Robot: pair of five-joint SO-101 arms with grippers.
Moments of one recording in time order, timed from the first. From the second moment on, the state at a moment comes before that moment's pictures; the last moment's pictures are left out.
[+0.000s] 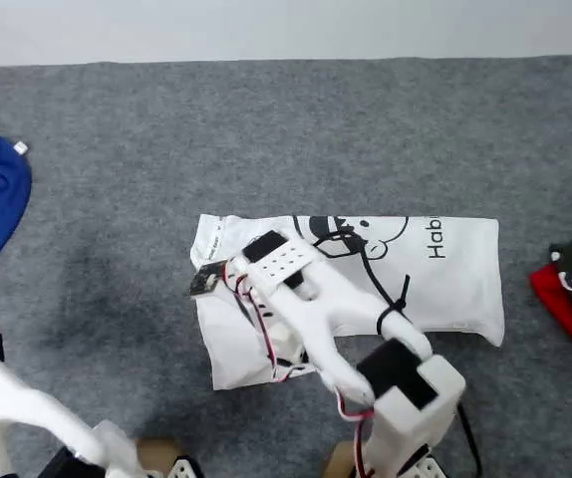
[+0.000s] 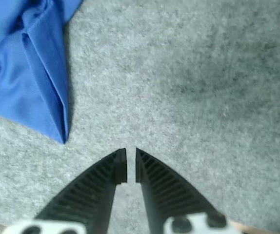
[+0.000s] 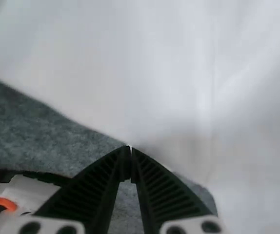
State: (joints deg) left arm -58.8 -26.0 34.8 80.4 -31.9; right arm -42.0 11.6 17.8 87.2 32.3
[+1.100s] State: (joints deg) left arm -58.8 -26.0 38.2 75.3 -31.9; right arm -46.9 22.6 2.9 82.9 31.3
